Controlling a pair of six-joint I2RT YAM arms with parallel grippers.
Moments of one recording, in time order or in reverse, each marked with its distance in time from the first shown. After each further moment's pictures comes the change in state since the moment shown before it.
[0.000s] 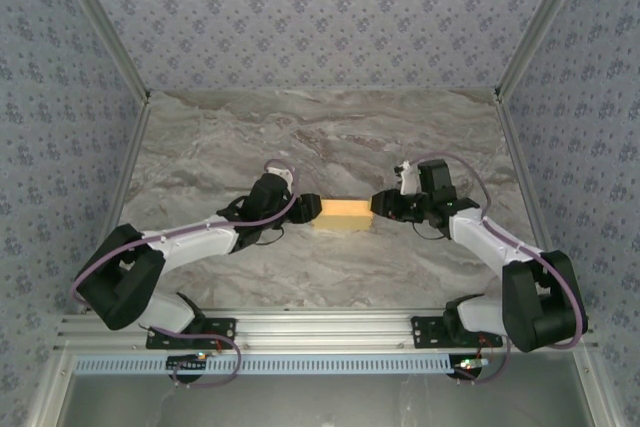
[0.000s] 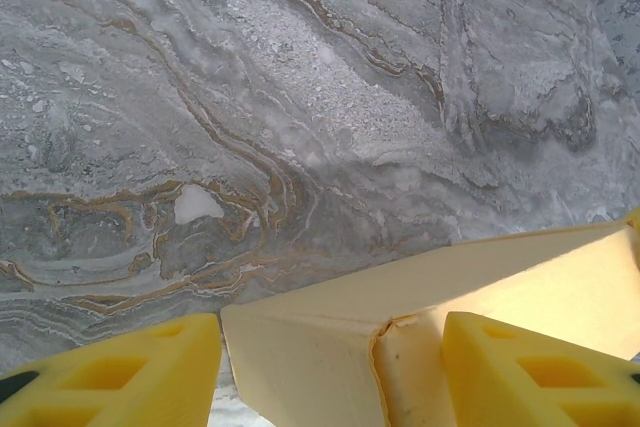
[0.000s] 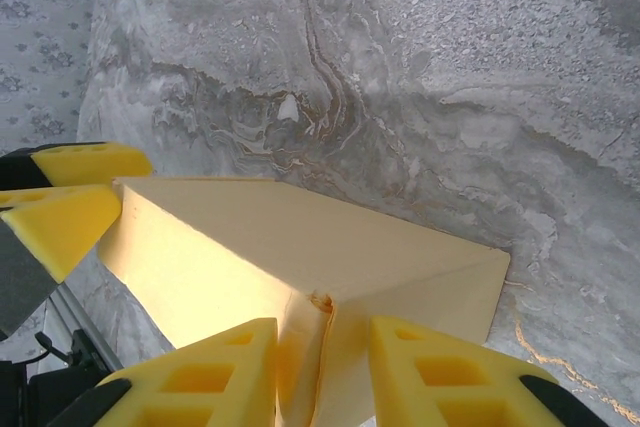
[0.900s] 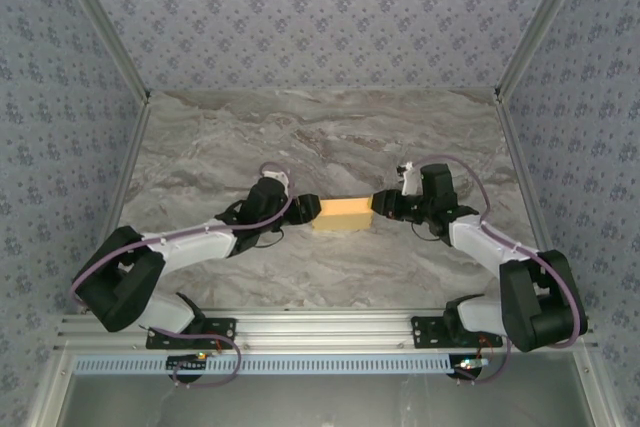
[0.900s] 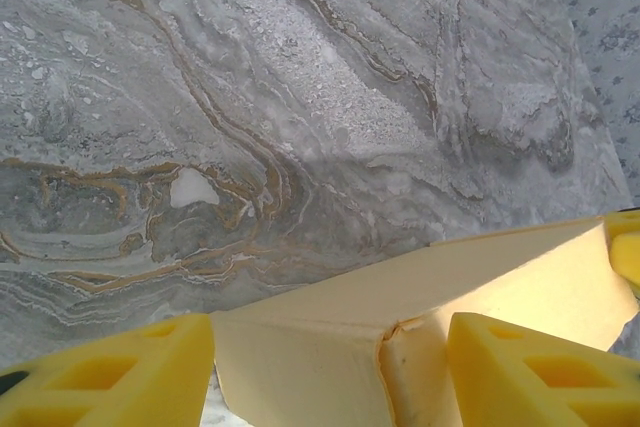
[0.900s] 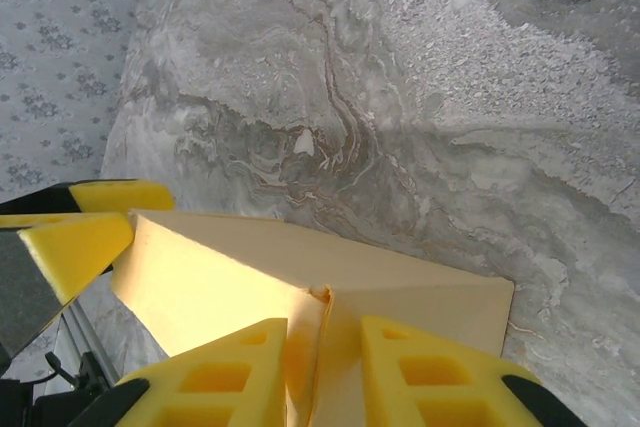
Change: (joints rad) left arm 0.000 -0.013 -0.038 0.049 0.005 -0.090; right arm -0.004 0.004 -0.062 0.170 -0.005 0.047
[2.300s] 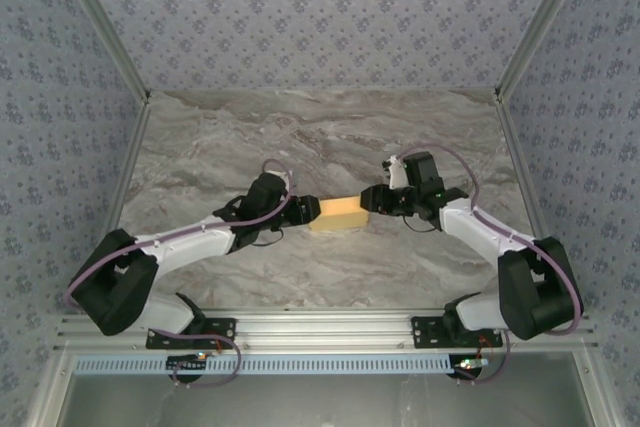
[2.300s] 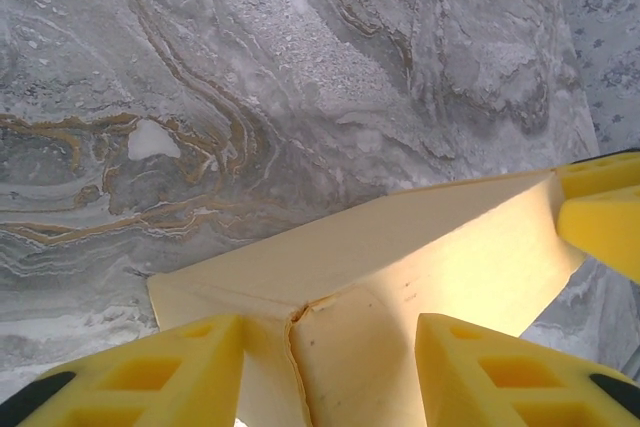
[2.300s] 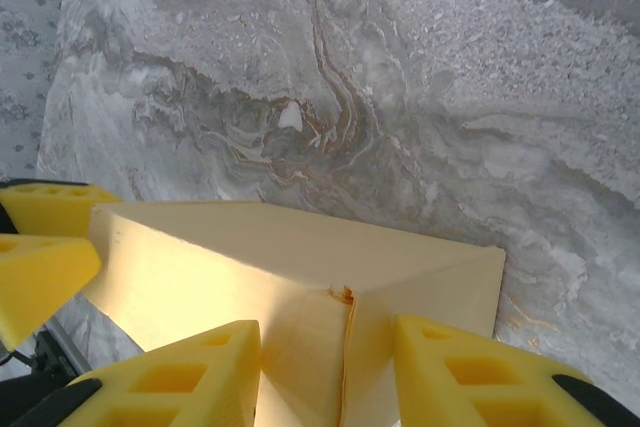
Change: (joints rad) left arm 0.001 -0.022 0.044 -0.106 0.089 -0.032; right arm 0.097 0.073 0.178 -0.219 0.098 -0.055
